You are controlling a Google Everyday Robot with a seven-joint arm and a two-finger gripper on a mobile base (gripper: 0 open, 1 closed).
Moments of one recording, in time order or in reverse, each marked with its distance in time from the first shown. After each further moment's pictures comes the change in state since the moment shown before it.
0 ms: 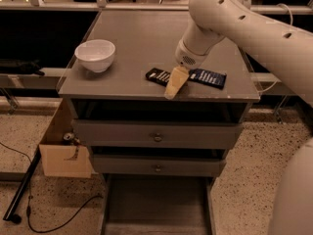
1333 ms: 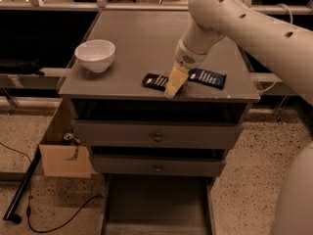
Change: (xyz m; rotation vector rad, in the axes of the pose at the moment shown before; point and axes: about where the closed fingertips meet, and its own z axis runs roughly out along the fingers) arm -0.001 0.002 -0.005 0.000 0.000 0.000
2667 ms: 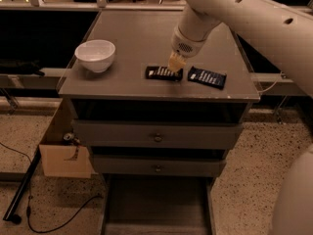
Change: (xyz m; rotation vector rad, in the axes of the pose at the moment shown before) arm -0.022 -0.005 -0.033 0.048 0.025 -0.026
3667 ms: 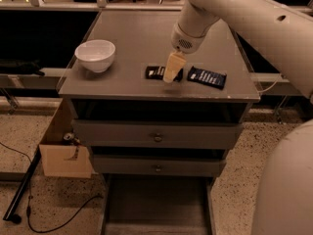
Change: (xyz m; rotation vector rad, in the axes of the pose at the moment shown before) arm -0.004 -0.013 0.005 -0.016 -0.002 -0.030
